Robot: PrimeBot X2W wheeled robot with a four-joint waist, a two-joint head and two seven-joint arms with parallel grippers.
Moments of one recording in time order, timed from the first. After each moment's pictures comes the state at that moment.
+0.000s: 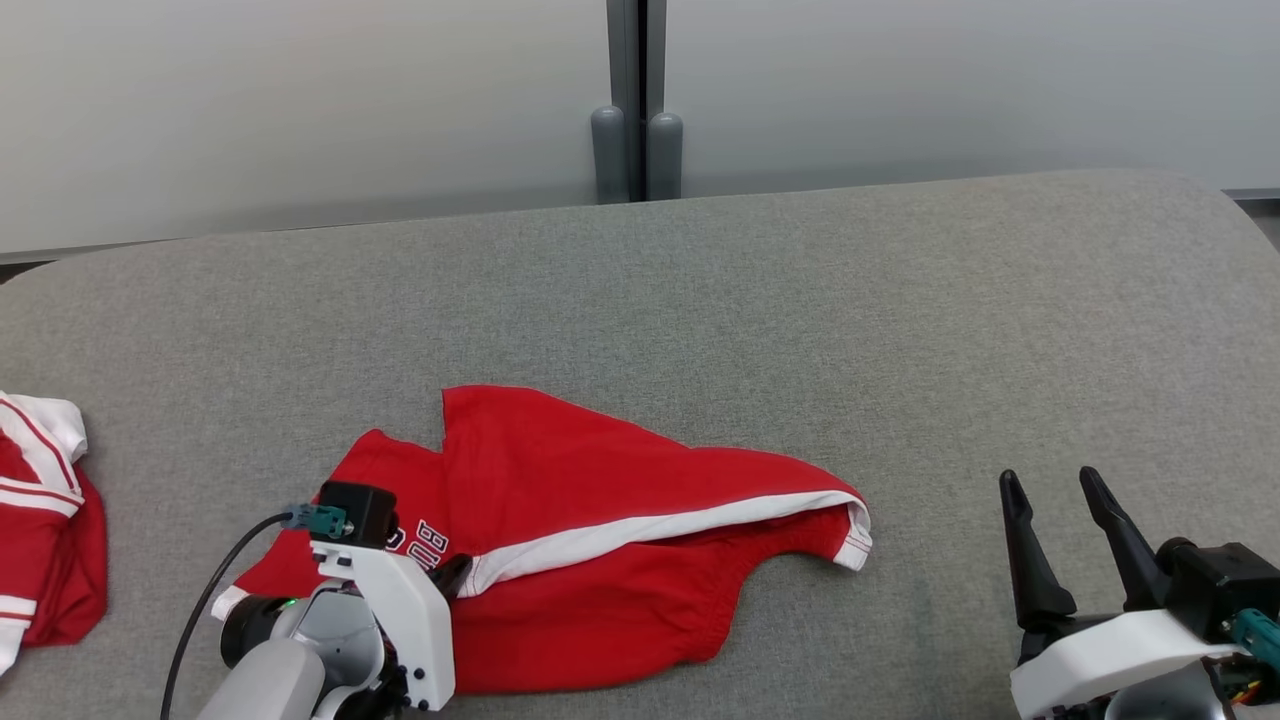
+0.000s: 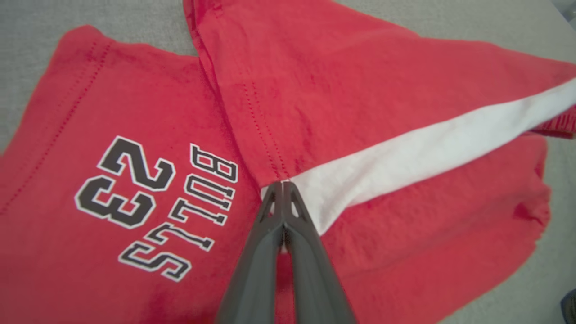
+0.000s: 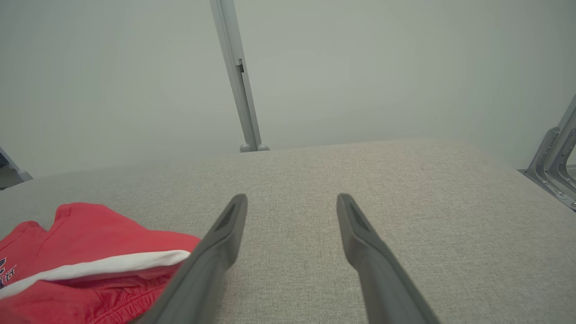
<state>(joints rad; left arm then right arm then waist) -0.29 0.24 -0.44 0.49 -0.64 -0.11 0.36 0.04 -0.05 0.01 0.01 0.18 0.13 0.03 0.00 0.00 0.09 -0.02</state>
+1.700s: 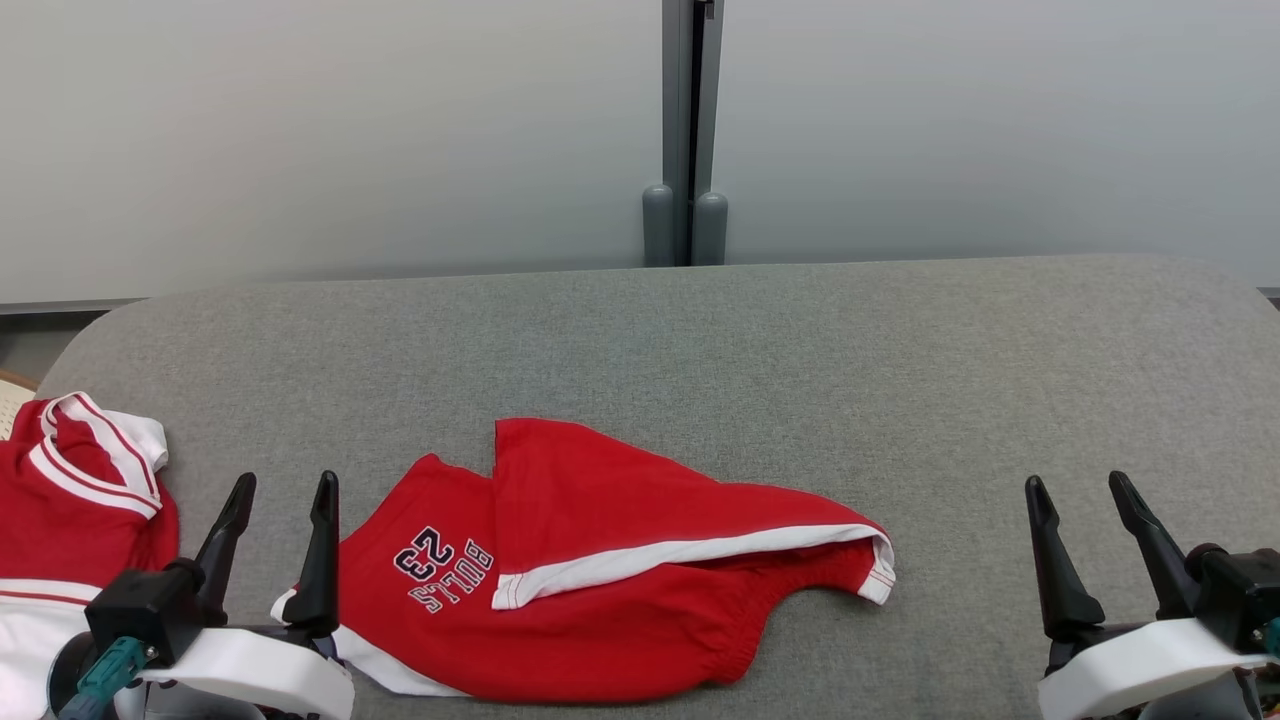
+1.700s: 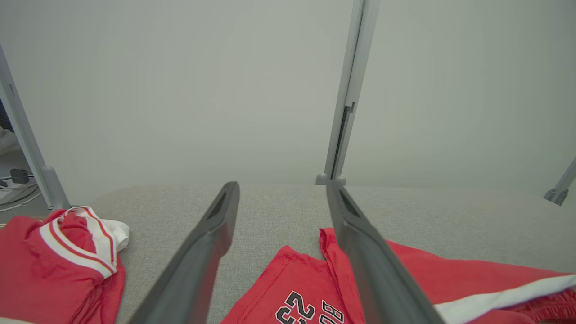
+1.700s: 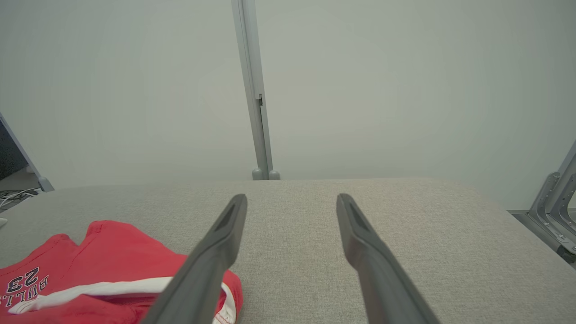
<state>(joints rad) 0.00 0.33 -0.23 0.07 -0.51 0.11 -0.18 0.08 -0.06 -0.02 -0.09 0.16 0.13 0.09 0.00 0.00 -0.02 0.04</state>
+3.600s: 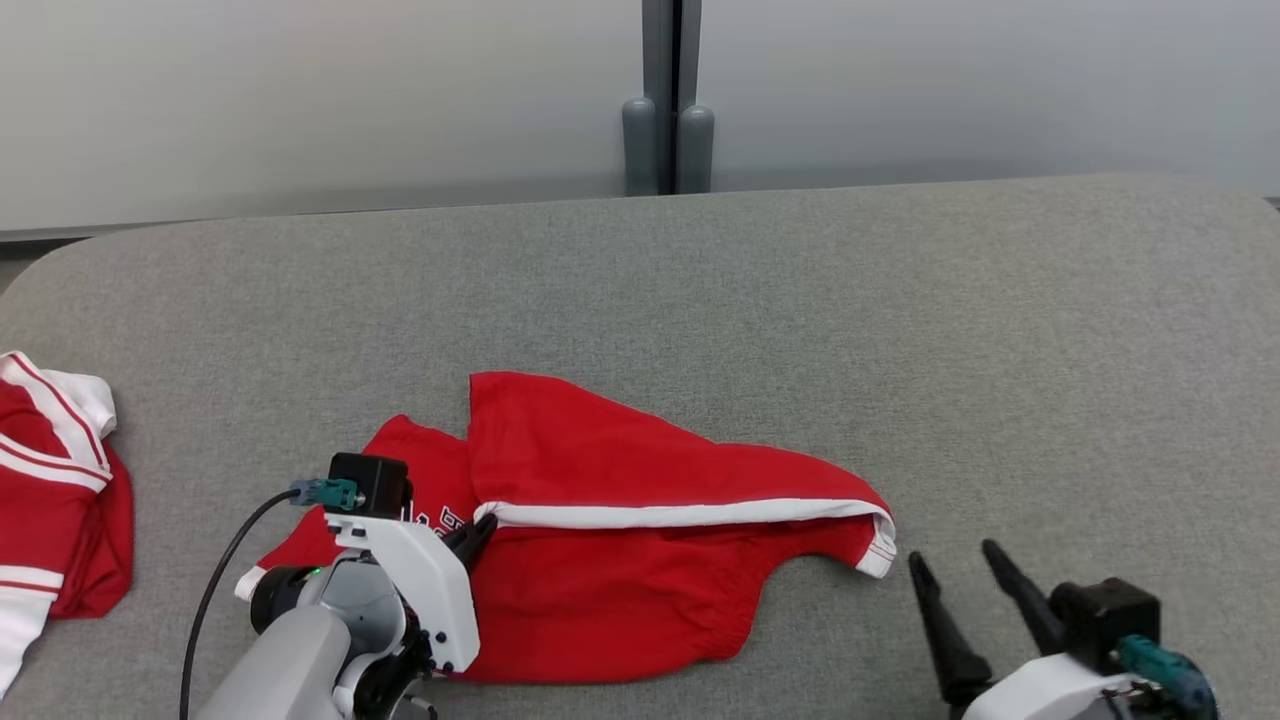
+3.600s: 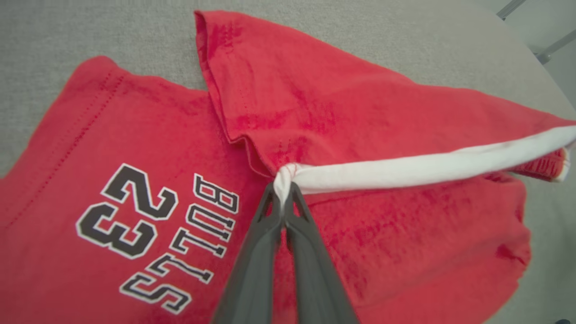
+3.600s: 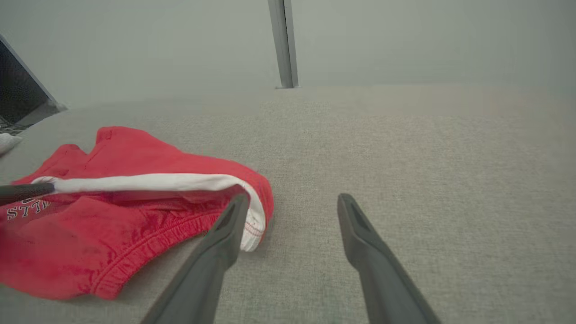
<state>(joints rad) -0.38 0.21 -0.51 0.61 -0.74 -0.12 0.24 0.08 -0.06 0.09 0.02 0.17 0.13 0.11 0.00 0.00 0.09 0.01</state>
